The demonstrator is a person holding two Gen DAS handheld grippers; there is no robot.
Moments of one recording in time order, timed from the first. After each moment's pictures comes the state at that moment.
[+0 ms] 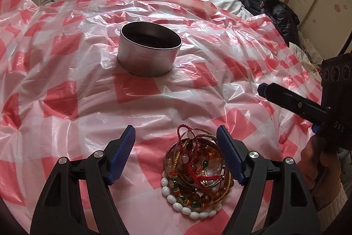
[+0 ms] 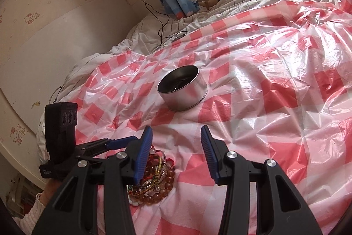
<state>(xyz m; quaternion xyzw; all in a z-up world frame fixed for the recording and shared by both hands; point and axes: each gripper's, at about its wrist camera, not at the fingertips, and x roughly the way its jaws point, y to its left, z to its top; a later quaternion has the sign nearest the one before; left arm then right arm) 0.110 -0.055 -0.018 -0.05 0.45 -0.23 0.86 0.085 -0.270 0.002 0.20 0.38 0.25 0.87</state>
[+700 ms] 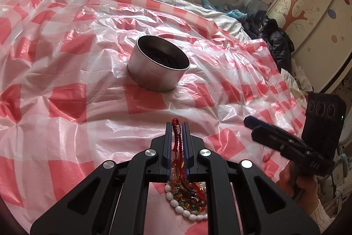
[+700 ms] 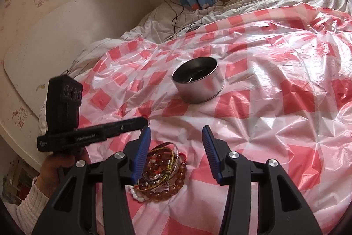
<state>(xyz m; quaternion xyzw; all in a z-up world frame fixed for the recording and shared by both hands) 0.120 -0.012 -0.006 -0.16 0.43 -0.24 0.86 0.085 -0.239 -0.001 0.14 0.40 0.30 0.85</state>
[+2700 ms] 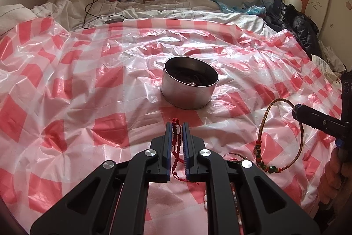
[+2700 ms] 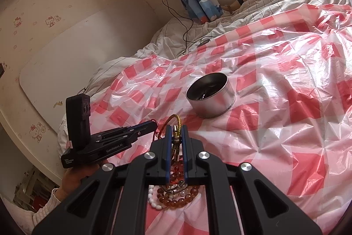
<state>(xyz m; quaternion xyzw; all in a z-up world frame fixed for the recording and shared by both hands) 0.115 -0.020 0.015 -0.02 0.38 -0.13 0.91 0.085 -0.262 0.015 0.22 0.35 0.33 0.85</state>
